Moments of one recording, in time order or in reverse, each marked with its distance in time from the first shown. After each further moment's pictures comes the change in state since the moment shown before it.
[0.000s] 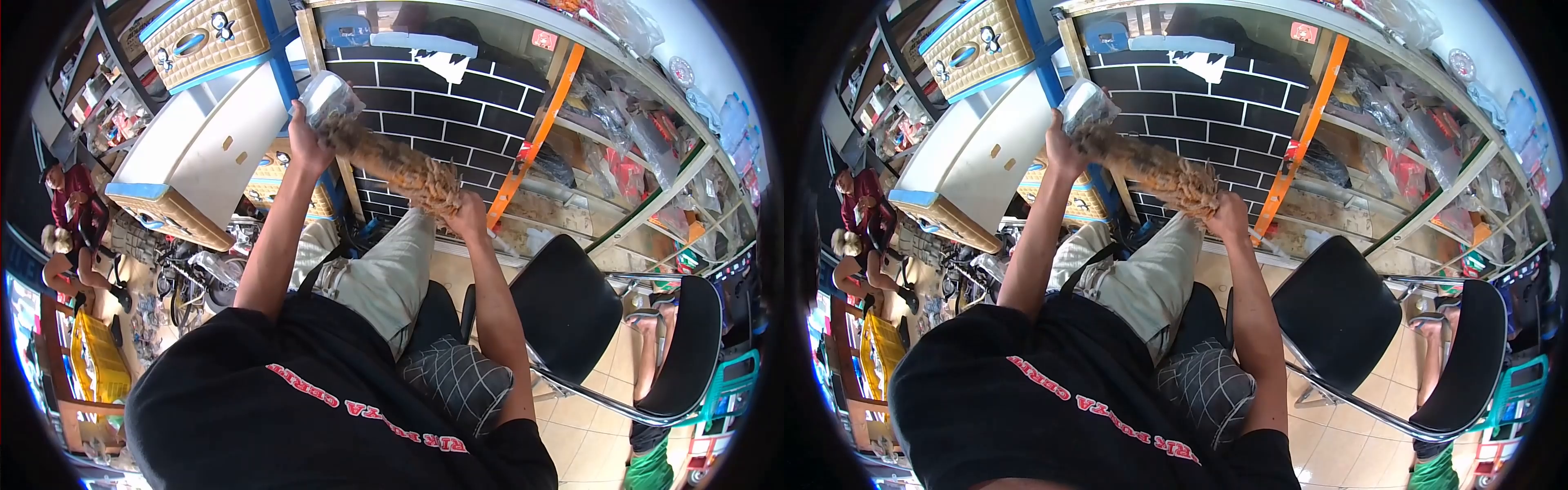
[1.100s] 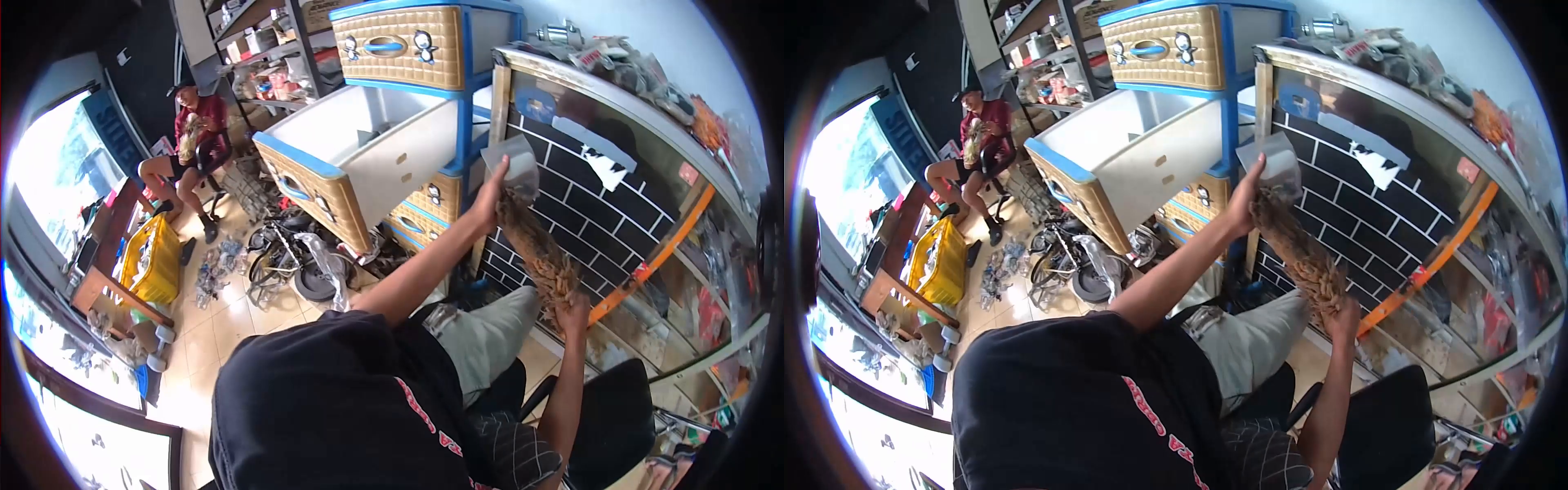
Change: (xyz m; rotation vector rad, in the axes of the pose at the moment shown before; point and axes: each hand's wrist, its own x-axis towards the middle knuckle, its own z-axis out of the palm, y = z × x) left_hand 0.006 -0.017 -0.013 0.116 0.134 -0.086; right_hand 0.002 0.017 0.013 0.129 -0.060 -0.148
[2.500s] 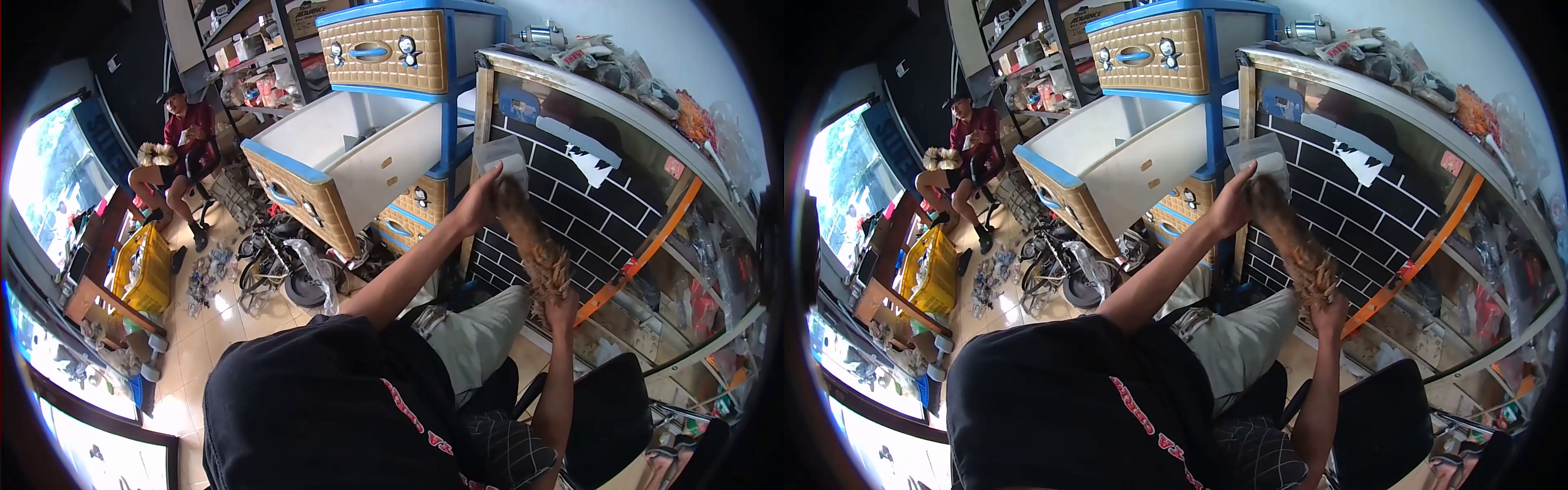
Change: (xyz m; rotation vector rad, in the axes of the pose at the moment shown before) left_hand -0.014 0.006 0.013 0.128 -0.053 -0.052; right_hand -0.003 -0.011 0.003 0.036 0.020 0.094
